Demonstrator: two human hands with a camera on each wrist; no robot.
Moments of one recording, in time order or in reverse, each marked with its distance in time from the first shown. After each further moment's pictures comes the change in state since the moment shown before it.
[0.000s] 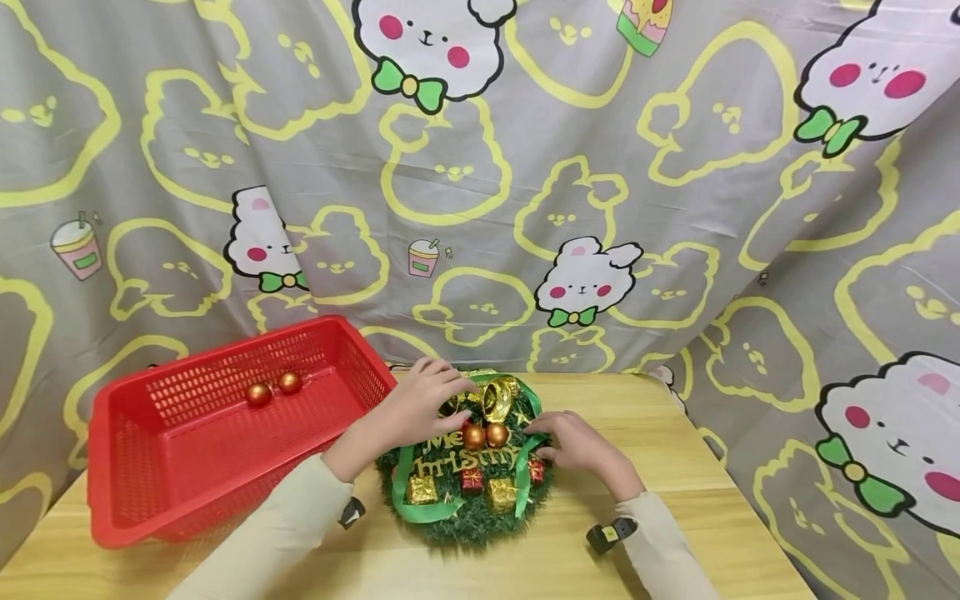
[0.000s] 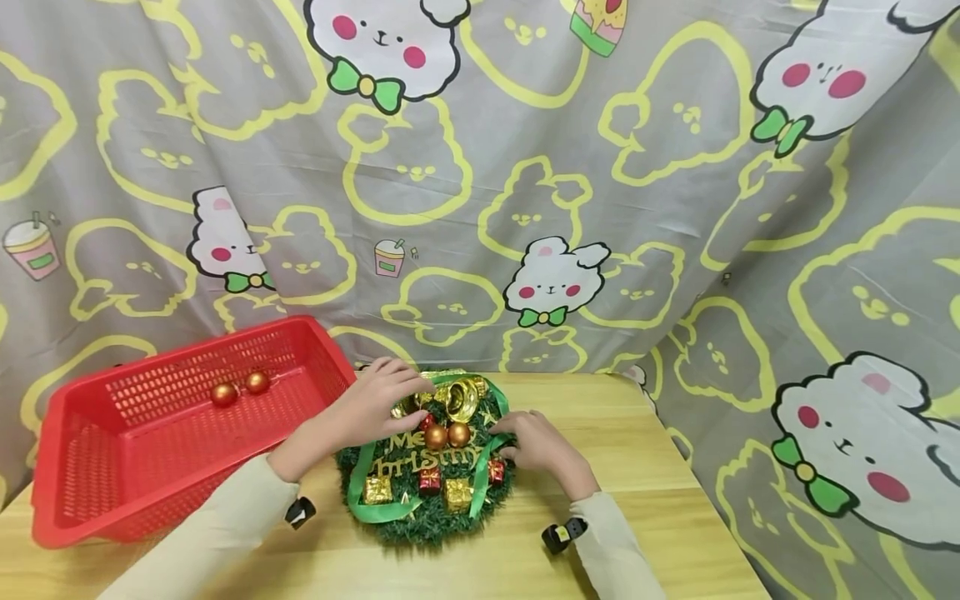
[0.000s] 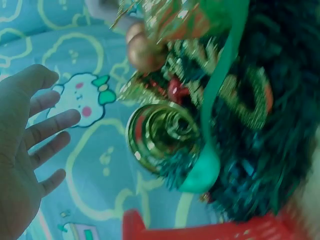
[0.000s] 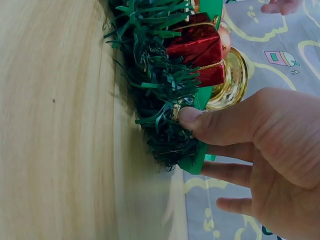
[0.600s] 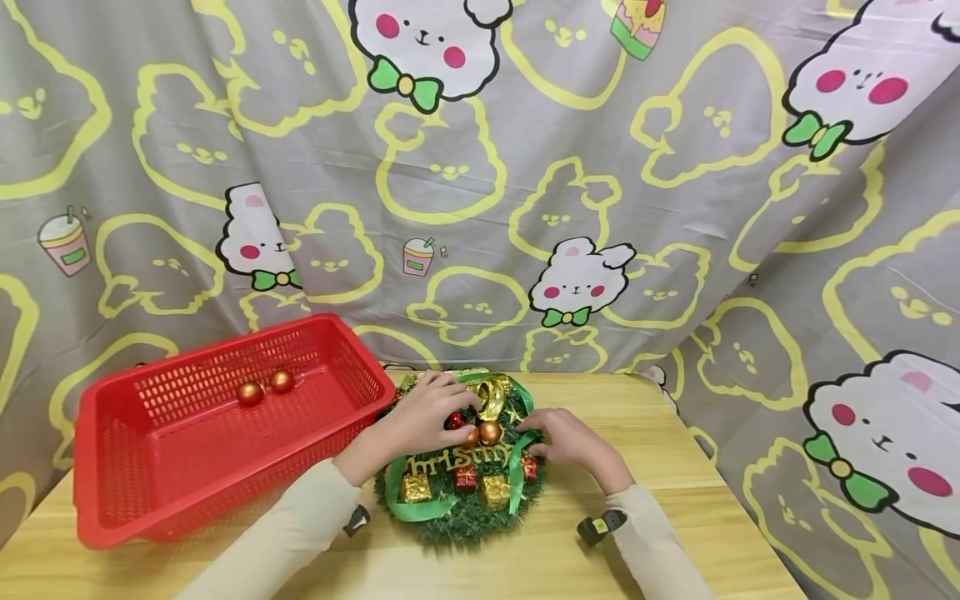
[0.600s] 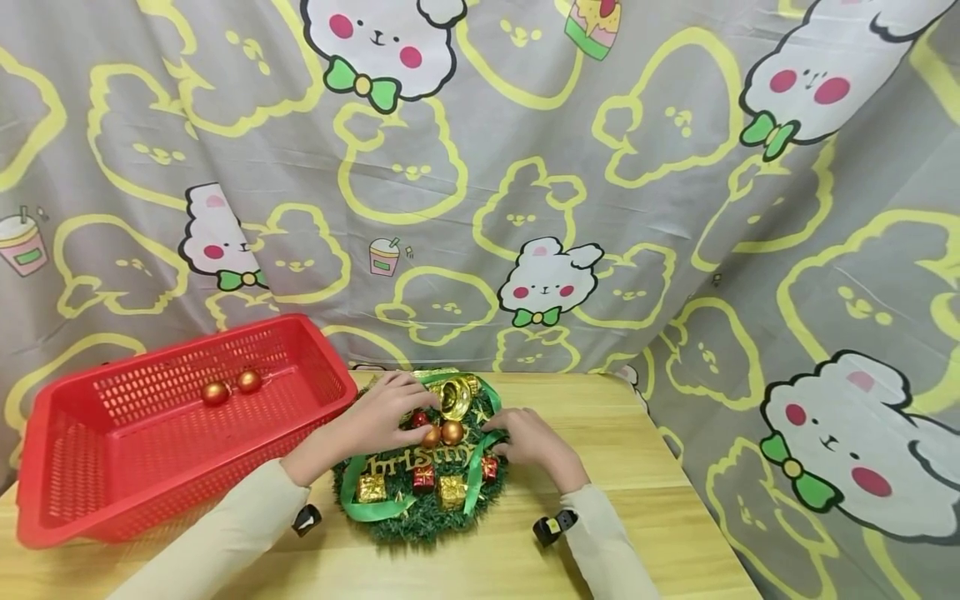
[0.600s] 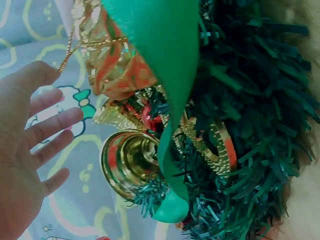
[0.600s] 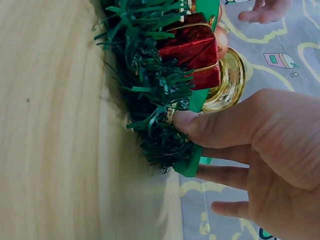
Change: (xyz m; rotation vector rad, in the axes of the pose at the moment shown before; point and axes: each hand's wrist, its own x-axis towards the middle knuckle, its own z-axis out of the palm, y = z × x) left_hand -0.001 0.011 0.025 -0.051 -0.066 -0.030; right_hand 0.007 -0.001 -0.001 0.023 -0.043 0.053
